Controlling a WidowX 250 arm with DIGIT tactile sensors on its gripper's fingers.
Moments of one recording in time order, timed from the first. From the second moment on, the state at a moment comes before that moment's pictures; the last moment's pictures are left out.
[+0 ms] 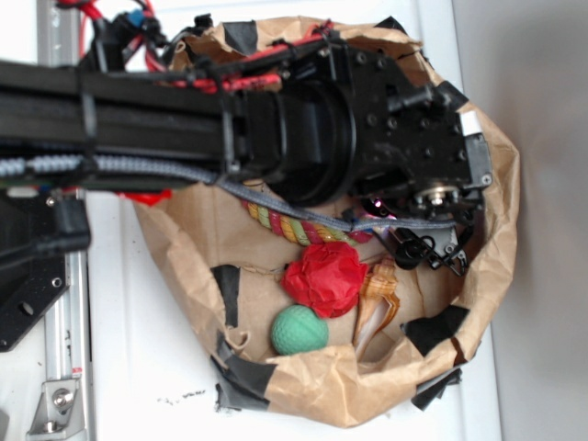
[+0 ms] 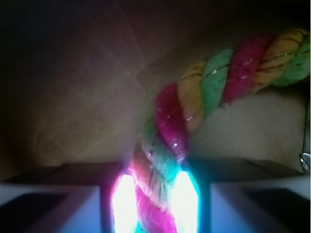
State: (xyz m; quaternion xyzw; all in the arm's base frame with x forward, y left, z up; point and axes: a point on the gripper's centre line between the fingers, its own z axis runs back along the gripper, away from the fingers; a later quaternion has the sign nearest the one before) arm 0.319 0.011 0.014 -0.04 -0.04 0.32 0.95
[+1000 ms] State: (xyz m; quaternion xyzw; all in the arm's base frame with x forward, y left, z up) arm 0.276 0.011 0.151 -0.09 0.04 0.11 0.99
